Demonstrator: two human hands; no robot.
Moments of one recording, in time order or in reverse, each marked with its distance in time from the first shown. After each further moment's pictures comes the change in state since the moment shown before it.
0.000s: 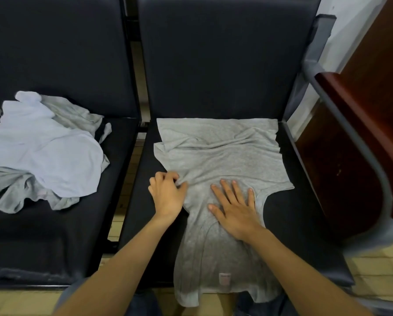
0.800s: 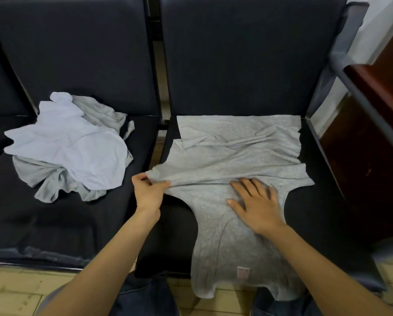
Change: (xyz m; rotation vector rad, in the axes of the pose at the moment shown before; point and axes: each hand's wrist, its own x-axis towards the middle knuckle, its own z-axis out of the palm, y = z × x) left_hand 0.002 -0.036 -0.068 -0.826 0.126 -0.541; right_hand 0.002 -0.002 -0.003 -0.023 0.111 0.017
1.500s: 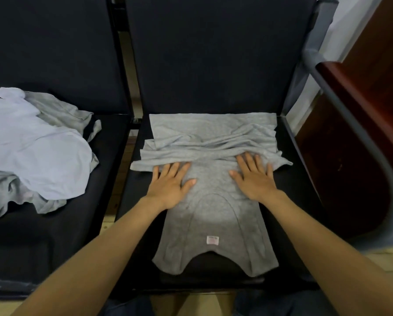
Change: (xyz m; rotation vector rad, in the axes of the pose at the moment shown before) left_hand 0.024 -0.026 0.080 1.556 -0.644 0.658; right_hand 0.063 0.066 -0.027 0.040 -0.096 0.169
